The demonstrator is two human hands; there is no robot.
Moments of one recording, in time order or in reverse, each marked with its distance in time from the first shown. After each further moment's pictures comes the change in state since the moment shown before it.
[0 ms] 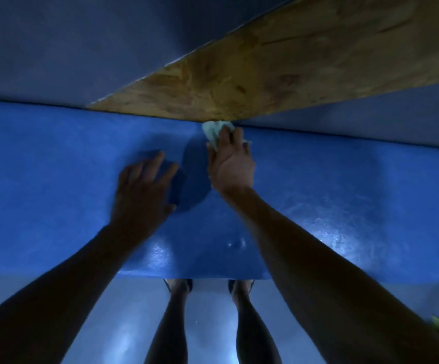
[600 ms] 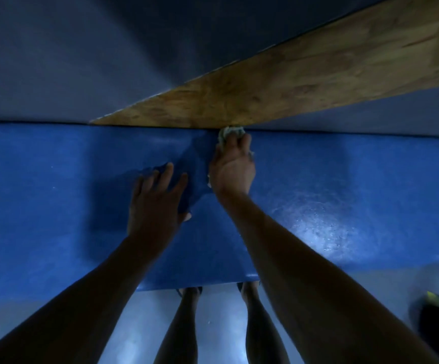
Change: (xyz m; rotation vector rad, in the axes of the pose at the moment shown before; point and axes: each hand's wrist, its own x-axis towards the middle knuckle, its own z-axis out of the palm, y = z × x) left_hand 0.007 -0.013 0.006 0.016 -0.087 0.005; right_hand 0.008 -0.030 0.017 0.040 0.078 0.300
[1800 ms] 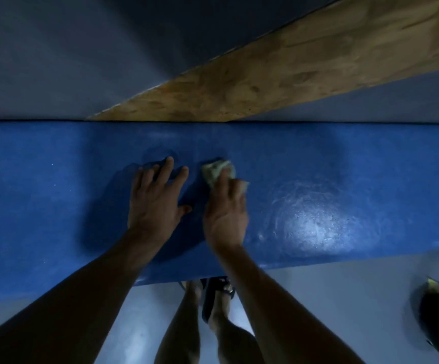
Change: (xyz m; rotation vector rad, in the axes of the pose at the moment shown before) left_hand -0.001 -0.002 0.000 0.003 0.016 0.047; right_hand -0.109 0.022 0.007 0.046 -0.052 -0.050
